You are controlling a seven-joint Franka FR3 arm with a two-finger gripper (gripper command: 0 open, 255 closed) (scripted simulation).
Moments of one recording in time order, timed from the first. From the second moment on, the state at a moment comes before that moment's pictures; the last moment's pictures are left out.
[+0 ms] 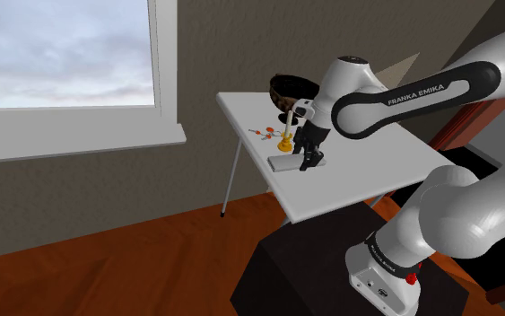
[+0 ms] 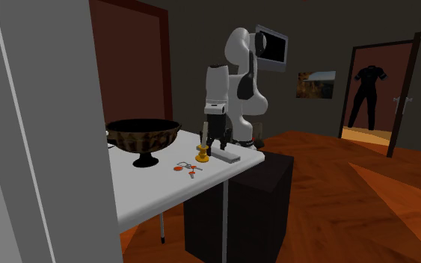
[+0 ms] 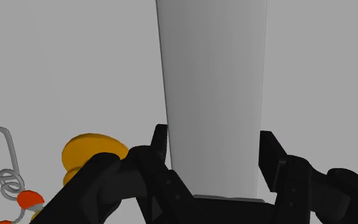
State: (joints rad) arm 0.26 -0.44 -0.16 -2.82 -0.11 2.40 -0.98
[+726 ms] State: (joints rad) arm 0.26 -0.50 -0.15 -2.79 -0.11 2.31 -0.98
